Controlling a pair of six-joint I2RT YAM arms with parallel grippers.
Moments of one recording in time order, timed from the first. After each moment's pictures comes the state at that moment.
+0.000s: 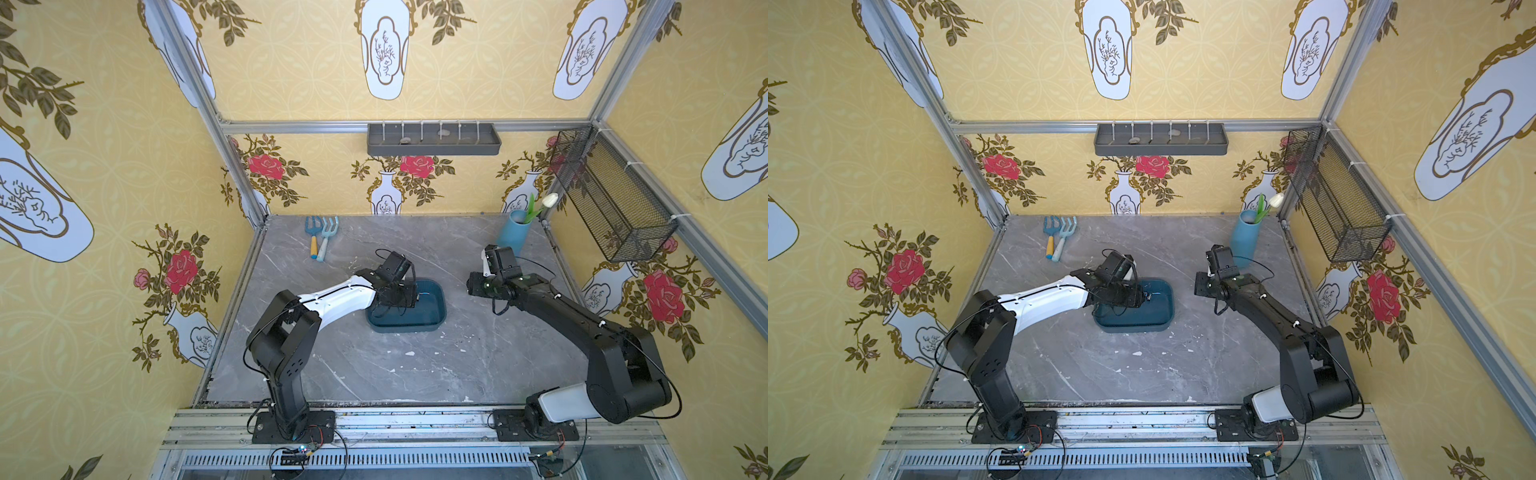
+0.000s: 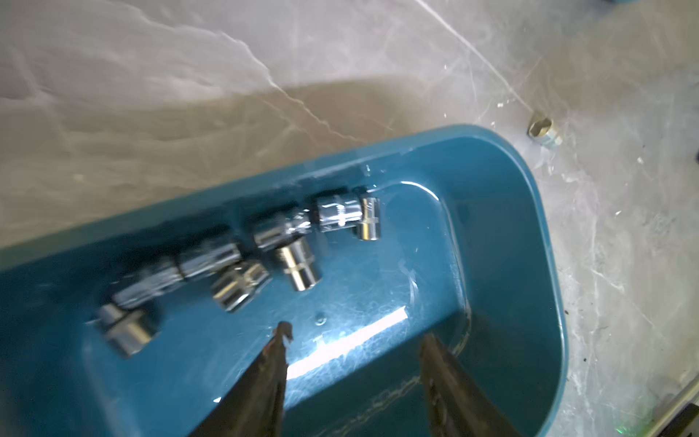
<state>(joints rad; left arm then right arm) -0.74 1.81 1.22 -0.44 0.09 -0.55 0.38 1.43 0.91 -0.40 0.00 0.36</state>
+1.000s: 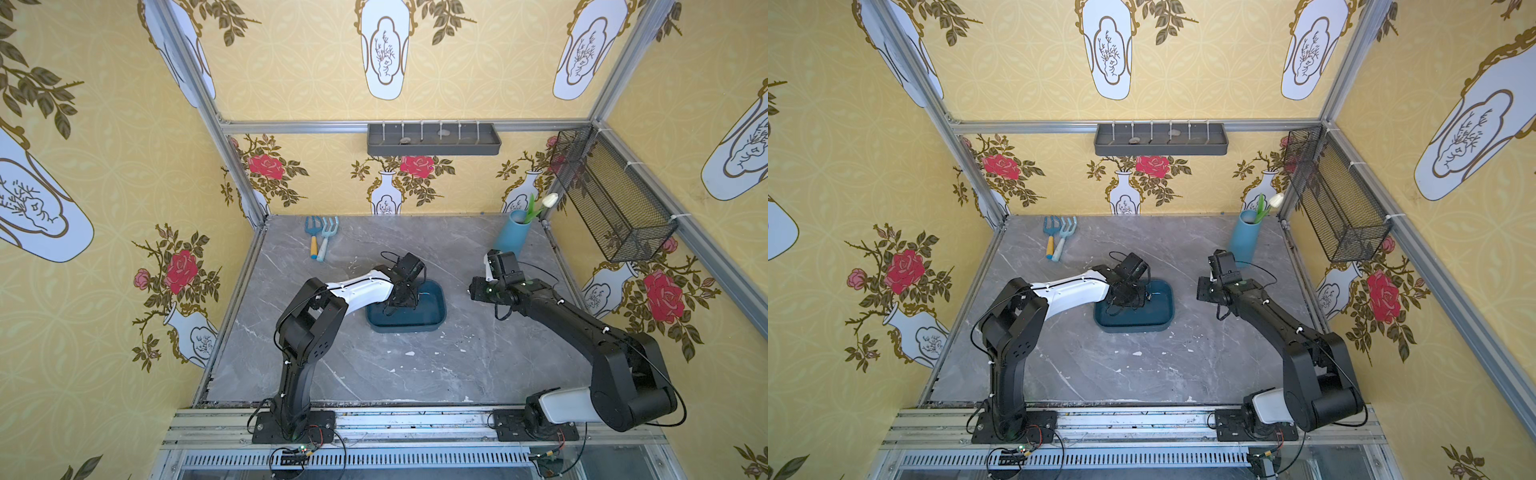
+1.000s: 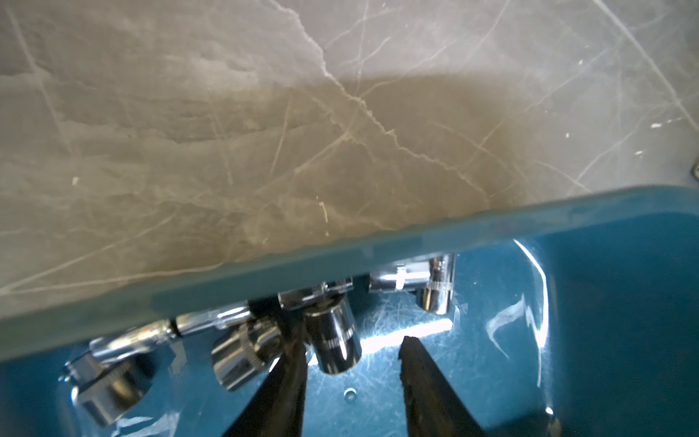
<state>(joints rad) -0.76 2.00 1.38 -0.55 -0.08 -0.62 0.37 1.39 0.86 -0.40 0.00 0.36</state>
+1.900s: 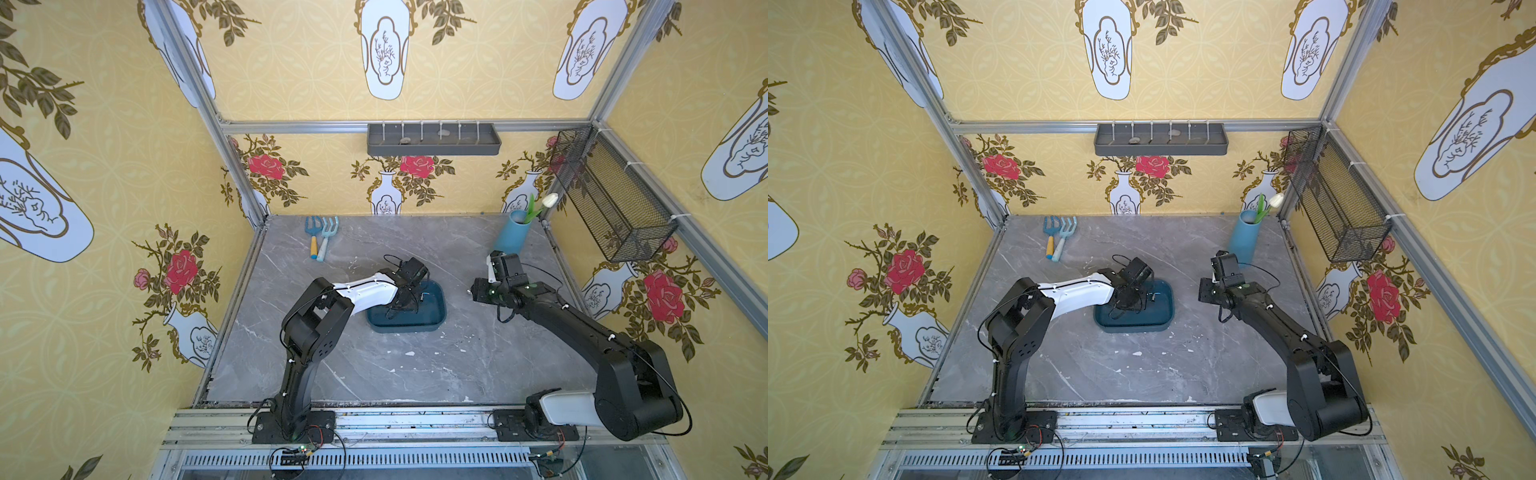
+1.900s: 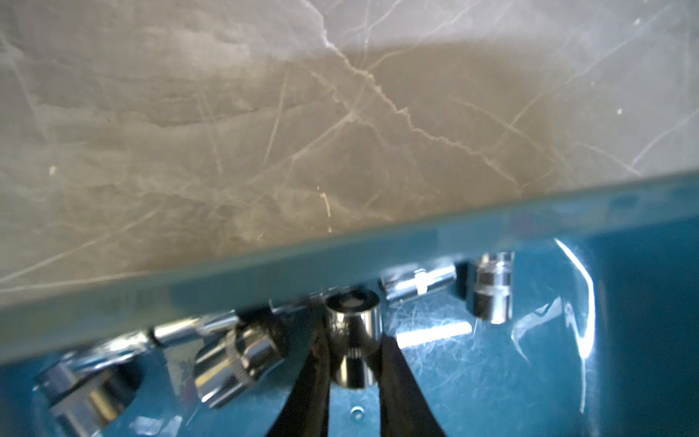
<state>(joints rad) -0.79 2.02 1.37 -0.55 -0.13 -0.61 0.37 1.35 0.83 -0.40 0.00 0.36</state>
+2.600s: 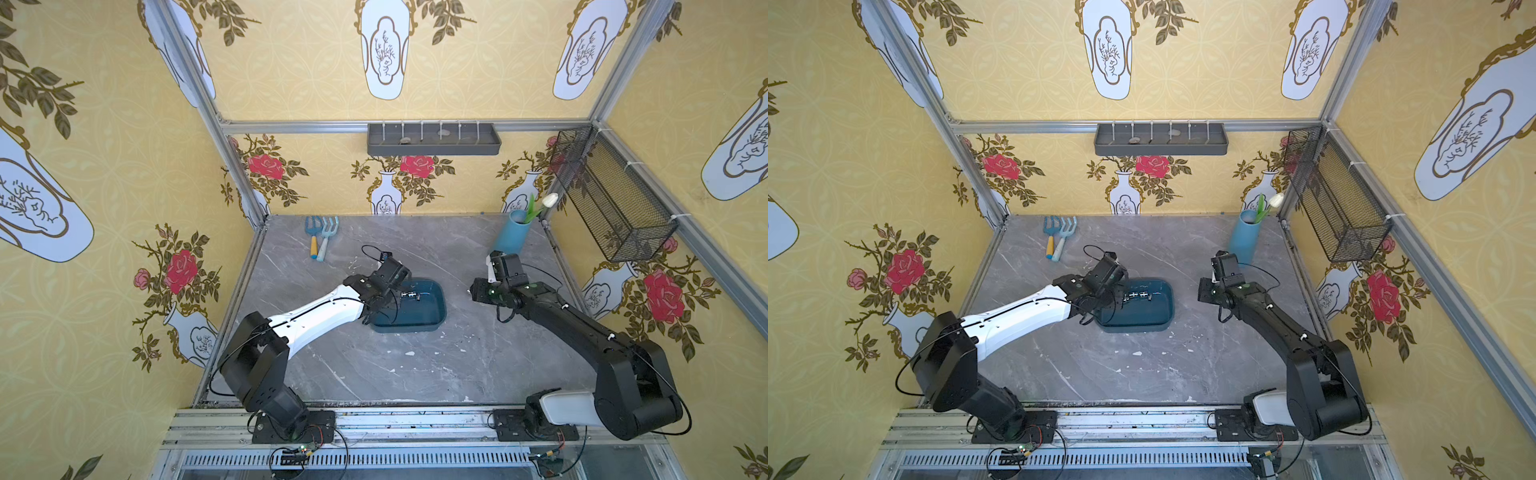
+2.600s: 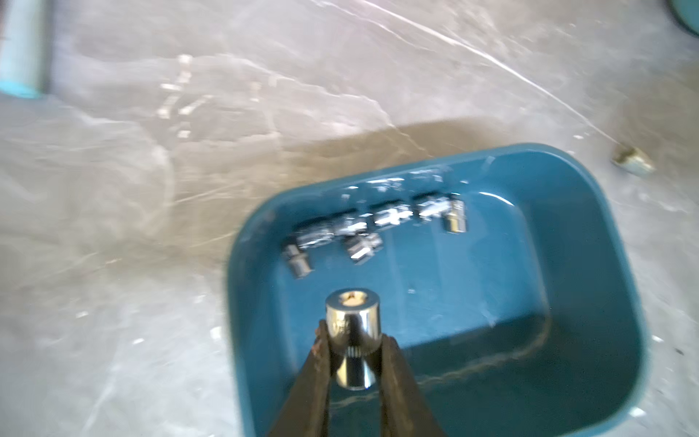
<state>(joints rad) -0.77 1.56 1.12 -0.58 -0.31 -0.52 0.37 1.36 0.83 -0.39 -0.02 0.38</state>
